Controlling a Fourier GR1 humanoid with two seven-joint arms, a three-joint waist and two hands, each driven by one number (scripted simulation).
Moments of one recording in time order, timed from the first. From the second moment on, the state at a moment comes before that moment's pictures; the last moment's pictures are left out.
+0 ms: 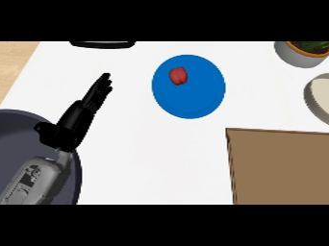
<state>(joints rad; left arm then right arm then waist) -0.30 0.34 -0.29 -1.43 0.25 0.06 -0.07 -0.94 -0.78 -0.42 -0.66 0.71 -0.36 0.85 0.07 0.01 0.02</state>
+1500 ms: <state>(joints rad) -0.21 0.39 -0.25 -1.44 0.28 0.08 -0.06 -0.90 -0.90 -0.59 -0.65 0.79 -0.91 0.83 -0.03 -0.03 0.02</state>
